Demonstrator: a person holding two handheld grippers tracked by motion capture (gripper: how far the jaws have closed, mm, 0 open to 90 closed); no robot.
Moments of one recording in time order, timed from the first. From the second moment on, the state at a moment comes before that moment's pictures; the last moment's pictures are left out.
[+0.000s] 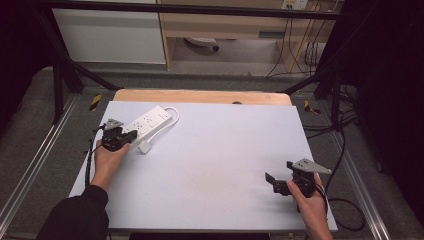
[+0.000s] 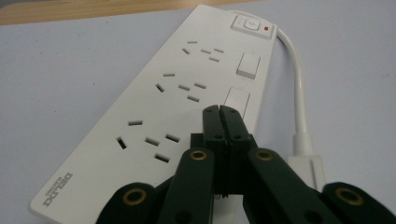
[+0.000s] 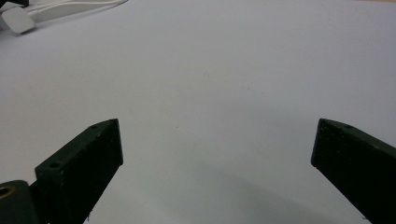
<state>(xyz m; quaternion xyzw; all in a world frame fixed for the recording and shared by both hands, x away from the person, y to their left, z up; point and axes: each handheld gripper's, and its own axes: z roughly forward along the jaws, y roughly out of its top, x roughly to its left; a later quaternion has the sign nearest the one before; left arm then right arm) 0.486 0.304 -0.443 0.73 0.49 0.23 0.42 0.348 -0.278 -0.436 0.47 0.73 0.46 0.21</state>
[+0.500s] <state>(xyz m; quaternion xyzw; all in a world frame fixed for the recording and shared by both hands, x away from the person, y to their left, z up) 0.486 0.302 -0.442 0.73 0.50 0.23 0.42 0.348 -0.279 -0.436 0.47 0.73 0.46 0.21</state>
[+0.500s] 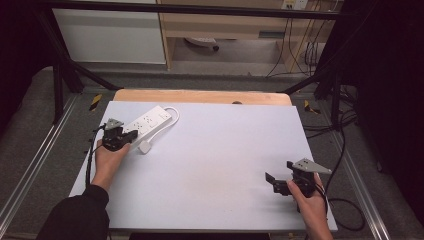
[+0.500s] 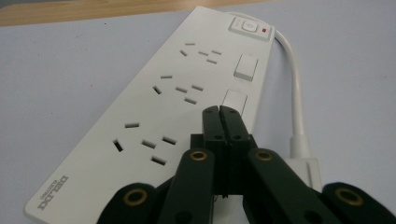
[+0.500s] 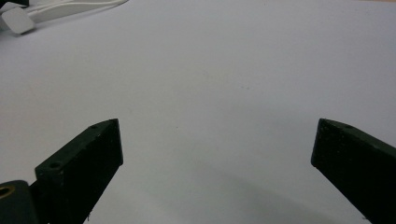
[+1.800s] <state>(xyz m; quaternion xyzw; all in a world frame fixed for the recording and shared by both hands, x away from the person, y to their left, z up) 0.476 0.291 -0.413 0.71 0.48 0.23 0.46 0.348 -0.279 -0.436 0.47 0.73 0.46 0.21</state>
